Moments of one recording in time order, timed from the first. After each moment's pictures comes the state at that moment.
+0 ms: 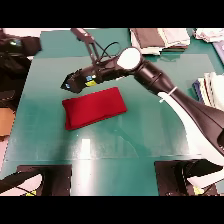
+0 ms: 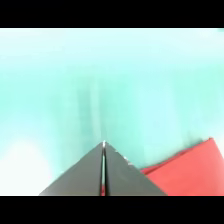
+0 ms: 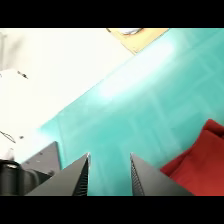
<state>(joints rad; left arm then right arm) -0.05 -1.18 1.59 1.36 -1.03 -1.57 0.73 -1.66 1.81 -0.68 0.93 1.19</state>
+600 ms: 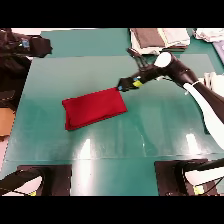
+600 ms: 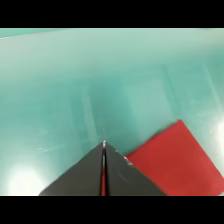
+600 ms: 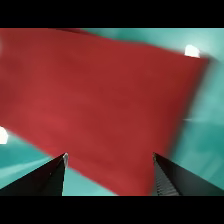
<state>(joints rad) -0.22 -1.17 1.58 1.38 -1.03 -1.55 0.27 -1.60 1.41 -0.87 1.12 1.31</state>
